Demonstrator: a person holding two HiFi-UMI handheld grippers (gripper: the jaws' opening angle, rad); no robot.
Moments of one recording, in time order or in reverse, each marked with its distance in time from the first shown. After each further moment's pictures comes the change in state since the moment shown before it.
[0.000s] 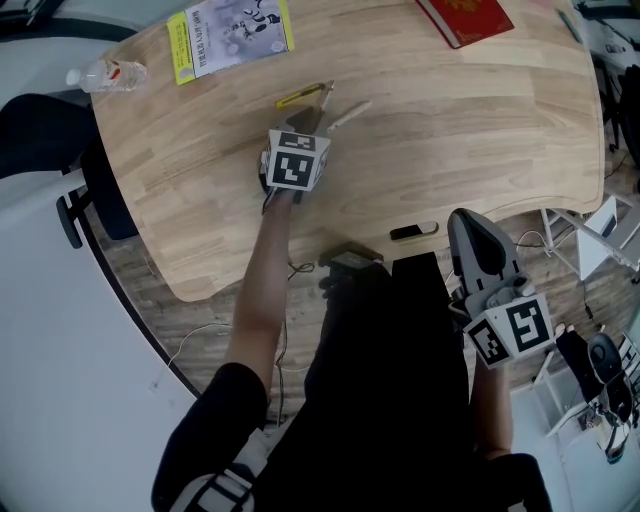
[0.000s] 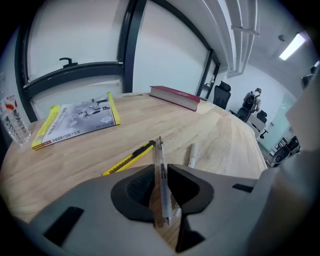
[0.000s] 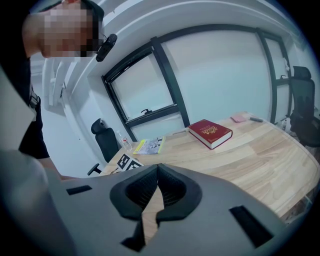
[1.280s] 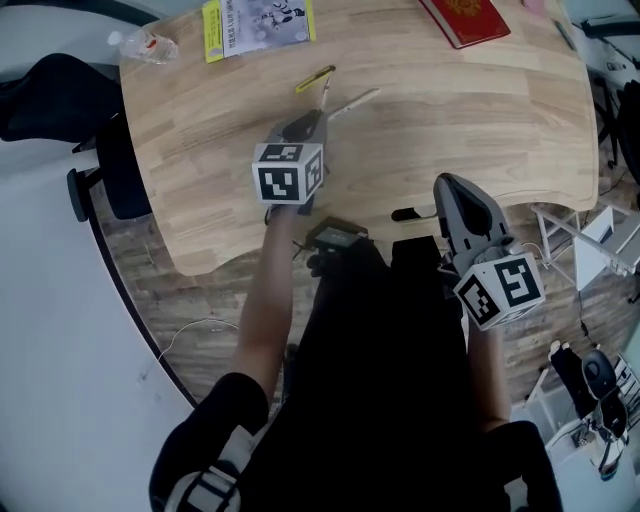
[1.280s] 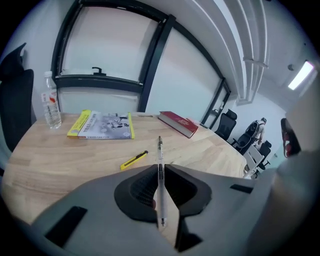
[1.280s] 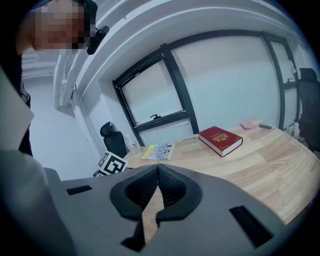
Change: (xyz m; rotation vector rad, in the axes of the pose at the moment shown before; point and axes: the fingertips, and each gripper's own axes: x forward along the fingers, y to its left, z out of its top) left arm -0.119 -0.025 0.016 -0.230 -0.192 0.026; right arm -0.009 0.037 0.009 -0.055 -0.072 0.077
